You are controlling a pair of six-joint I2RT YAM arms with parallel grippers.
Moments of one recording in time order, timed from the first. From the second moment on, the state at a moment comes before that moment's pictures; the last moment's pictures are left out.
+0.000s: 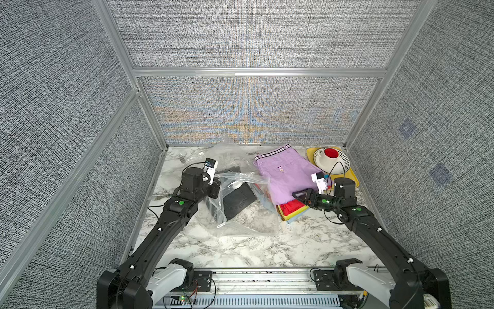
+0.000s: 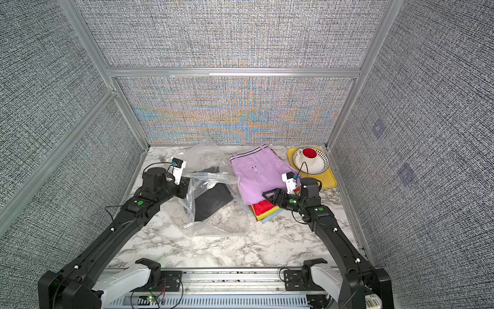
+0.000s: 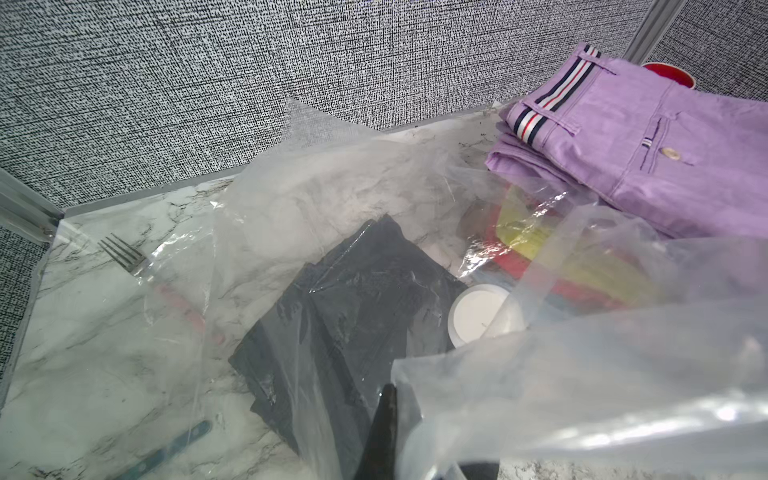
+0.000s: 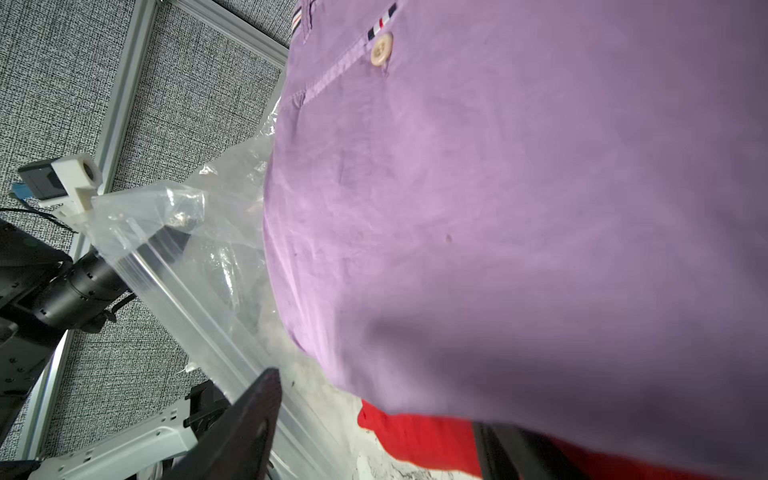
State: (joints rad) left arm -0.34 1.07 0.85 -0.31 0.10 0.03; right arm 0.14 1.06 0.65 -0.18 -0.74 0.59
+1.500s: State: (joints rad) left arm -0.34 1.11 0.91 -0.33 0.15 0.03; right arm 0.03 0.92 0.95 -0.67 -0.45 0.37
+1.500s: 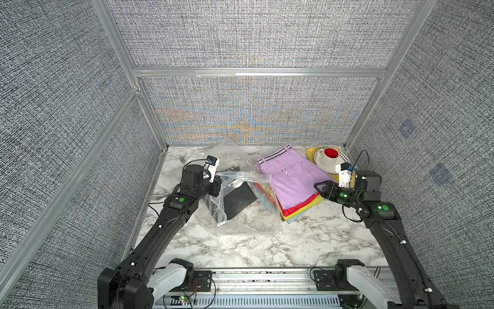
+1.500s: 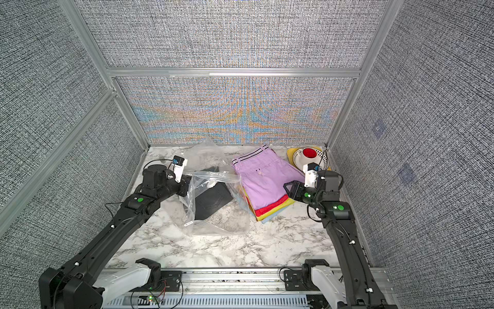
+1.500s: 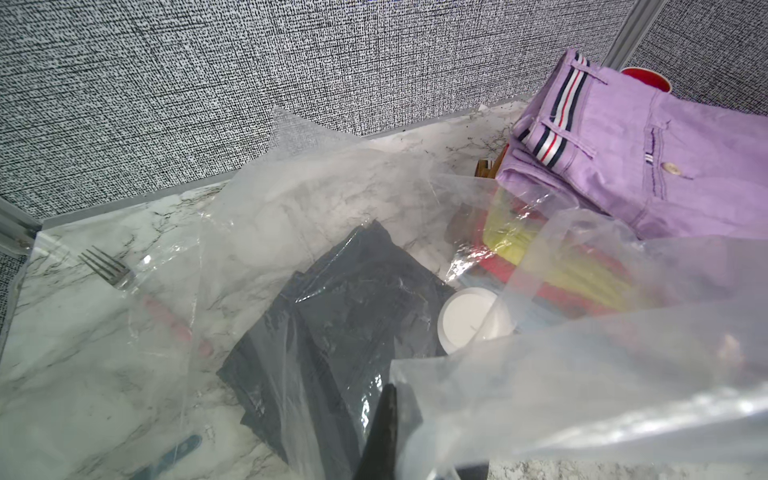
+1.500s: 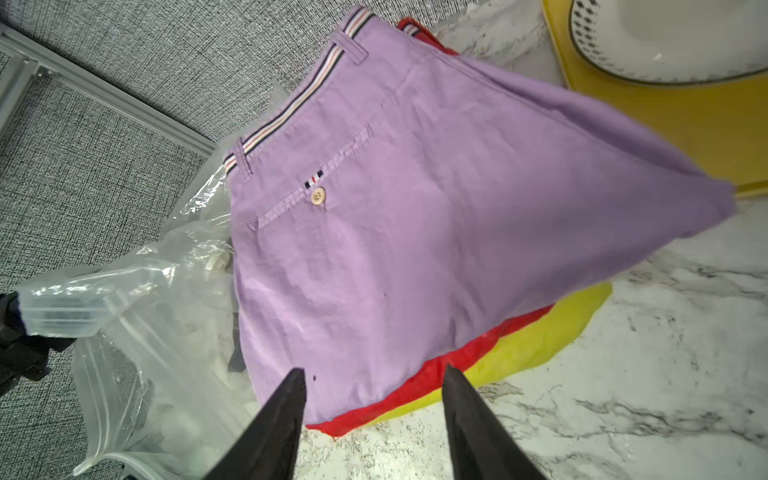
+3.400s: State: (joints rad) left arm -0.44 1.24 1.05 -0.29 0.31 0.03; right arm 0.89 1.92 1.01 0.23 -0.15 1.18
